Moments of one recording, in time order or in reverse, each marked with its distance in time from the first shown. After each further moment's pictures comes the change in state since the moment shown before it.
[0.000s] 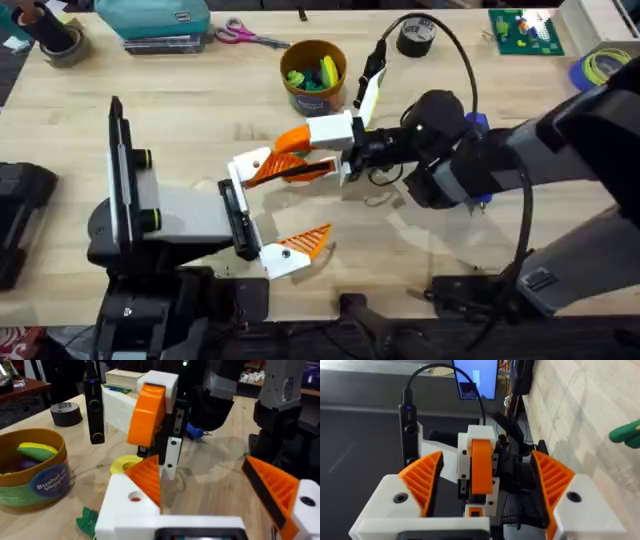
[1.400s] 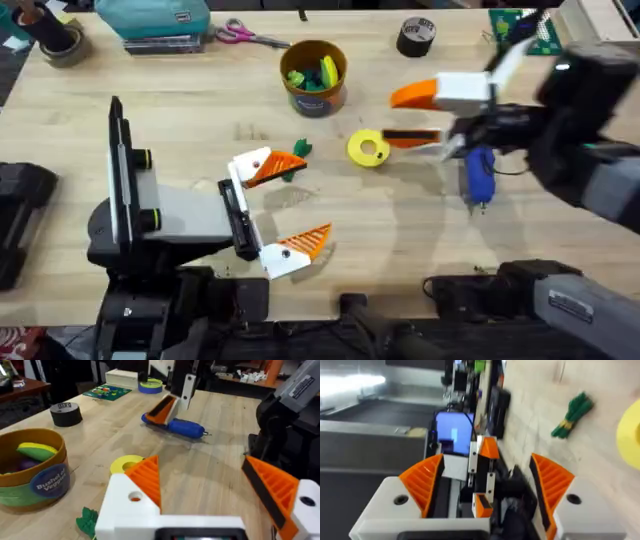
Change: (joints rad) left arm 0.000 0.000 0.000 0.000 0.000 0.000; right arm -0.585 -0.658 -0.034 -1.116 -0.273 -0.530
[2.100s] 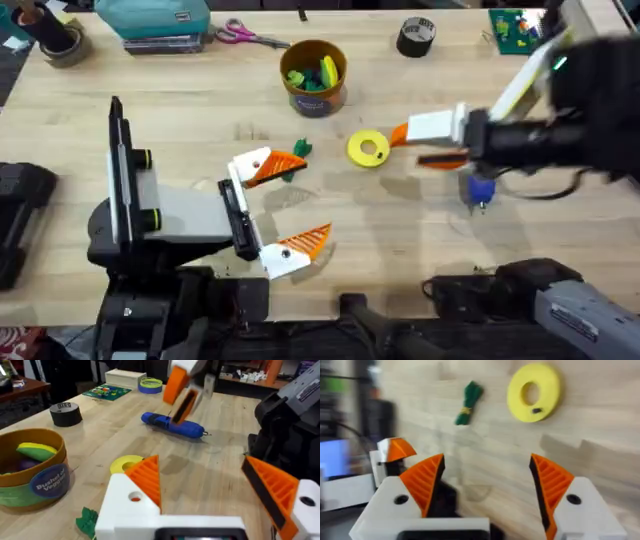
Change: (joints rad) left arm 0.000 0.000 0.000 0.000 0.001 0.000; right arm 0.108 -0.198 0.273 -1.102 0.632 -0.585
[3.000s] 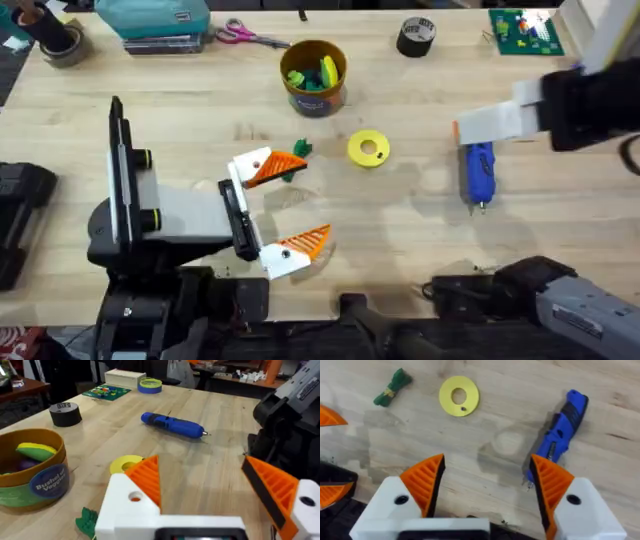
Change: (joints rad) left arm 0.000 0.000 0.000 0.000 0.003 0.000; right arm 0.160 0.066 0.596 -0.607 0.640 -0.394
